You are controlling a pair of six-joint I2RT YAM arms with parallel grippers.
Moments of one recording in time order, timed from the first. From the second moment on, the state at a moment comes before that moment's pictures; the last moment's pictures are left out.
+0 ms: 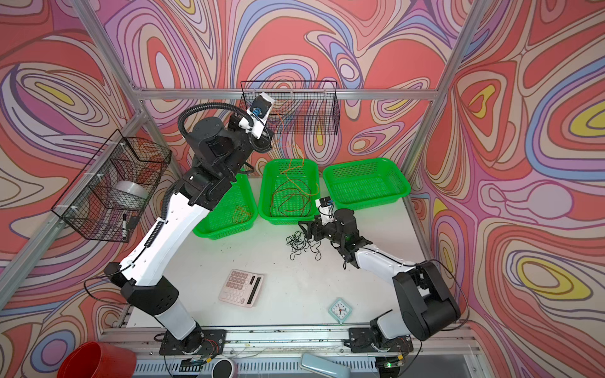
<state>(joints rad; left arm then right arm) -0.63 1.68 2.10 -0.21 -0.22 0.55 0.40 1.43 0.72 0.37 -0.39 0.22</state>
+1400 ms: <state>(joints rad) -0.09 1.84 1.47 -0.30 -0.19 -0.11 0.40 1.53 0.88 -0.20 -0.15 0.27</state>
